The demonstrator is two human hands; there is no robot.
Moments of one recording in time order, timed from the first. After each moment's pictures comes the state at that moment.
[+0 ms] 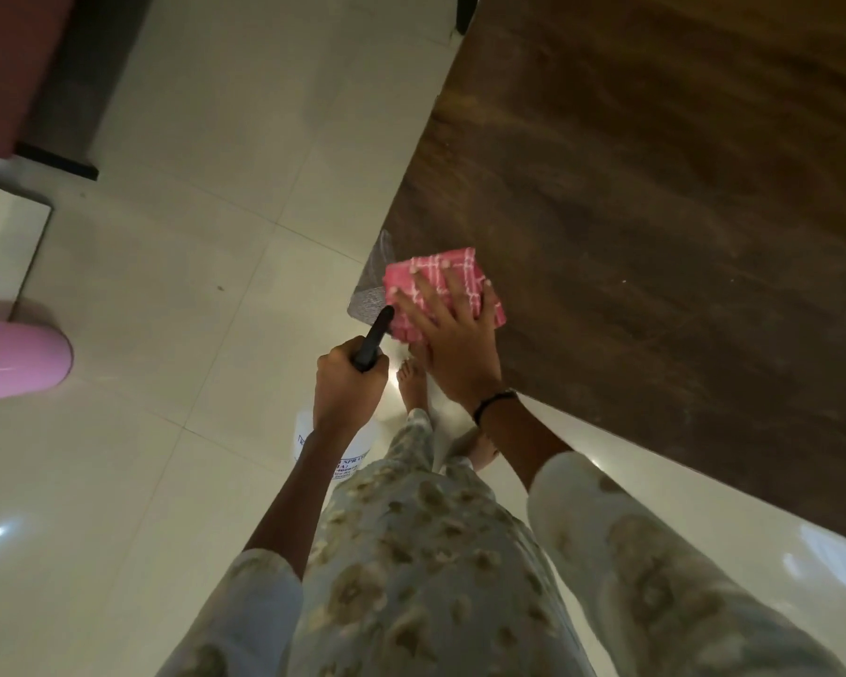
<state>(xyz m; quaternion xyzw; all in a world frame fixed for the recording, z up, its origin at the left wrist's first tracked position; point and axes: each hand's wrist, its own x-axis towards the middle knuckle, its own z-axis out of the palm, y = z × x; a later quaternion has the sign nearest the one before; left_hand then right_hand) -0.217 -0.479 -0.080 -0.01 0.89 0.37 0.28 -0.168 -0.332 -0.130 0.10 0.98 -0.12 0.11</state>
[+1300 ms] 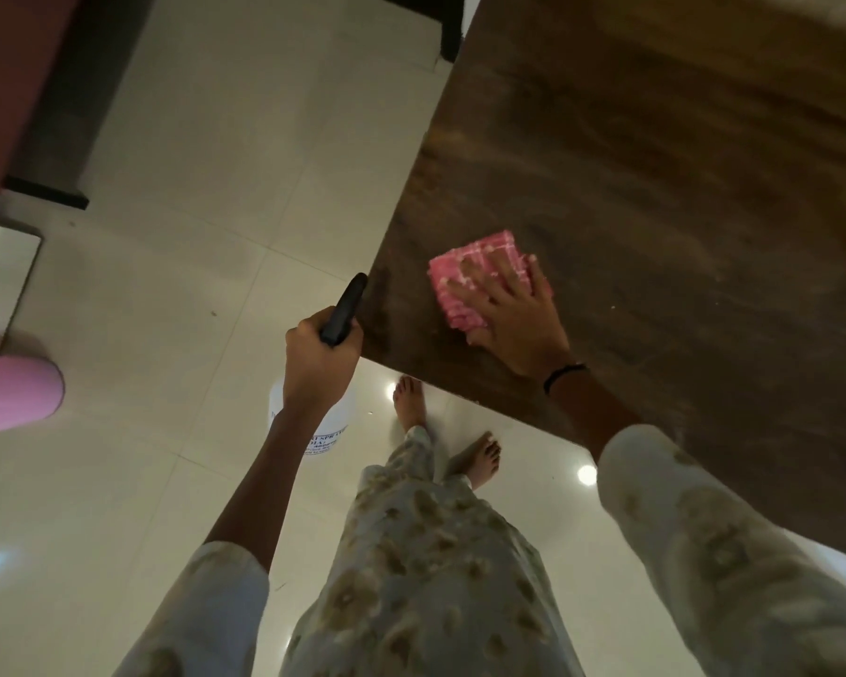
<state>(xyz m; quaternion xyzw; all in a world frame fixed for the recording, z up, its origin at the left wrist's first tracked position) -0.280 -0.456 -0.048 0.02 0.87 0.43 0.25 -0.175 -0.232 -0.130 0.04 0.99 -0.07 0.12</state>
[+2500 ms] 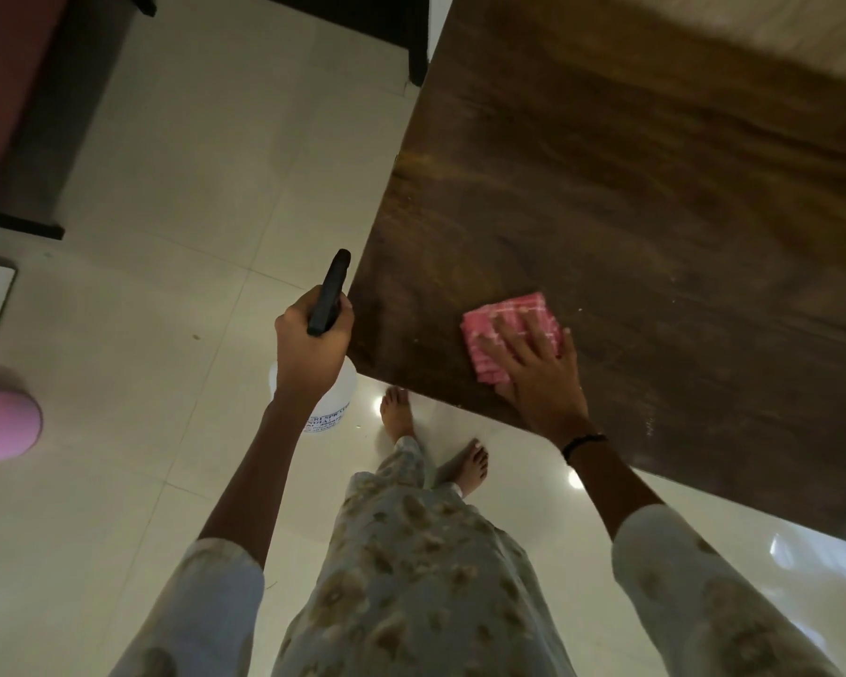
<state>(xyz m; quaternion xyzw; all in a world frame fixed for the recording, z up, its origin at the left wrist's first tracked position) -0.291 -0.434 -0.029 0.07 0.86 0.46 0.21 -0.084 -0.244 -0.115 0.14 0.97 -0.07 0.15</state>
